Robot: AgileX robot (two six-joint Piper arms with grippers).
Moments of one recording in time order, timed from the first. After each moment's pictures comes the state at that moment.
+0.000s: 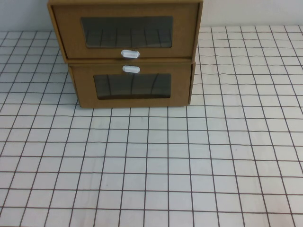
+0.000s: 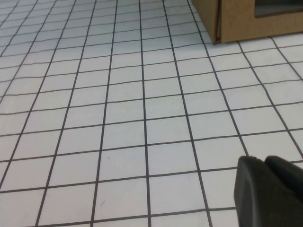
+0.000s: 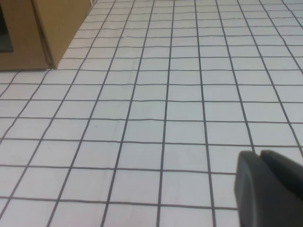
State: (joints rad) right arm 0.01 -0.01 0.02 0.30 0.36 -0.20; left arm -0.08 -0.01 0.03 -0.01 0.39 0.12
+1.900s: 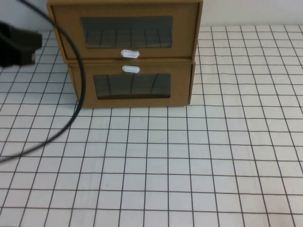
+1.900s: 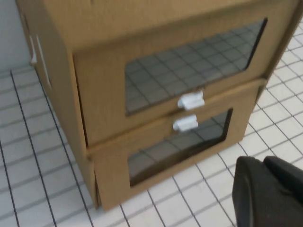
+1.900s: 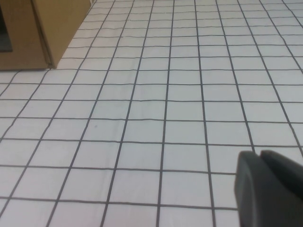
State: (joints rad) right arm 0.01 -0.01 0.02 0.30 0.36 -0.20; left arm -0.08 1.11 -1.16 -0.62 0.78 0.66
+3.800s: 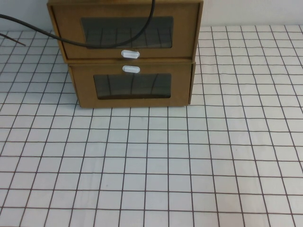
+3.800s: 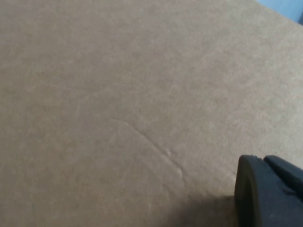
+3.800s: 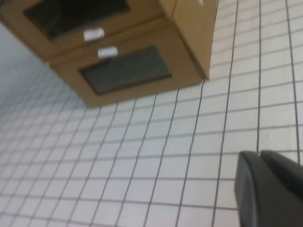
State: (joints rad) right arm 0.01 0.32 -0.37 0.82 0.66 -0.26; left arm -0.22 2.00 -2.12 -0.70 0.92 0.74
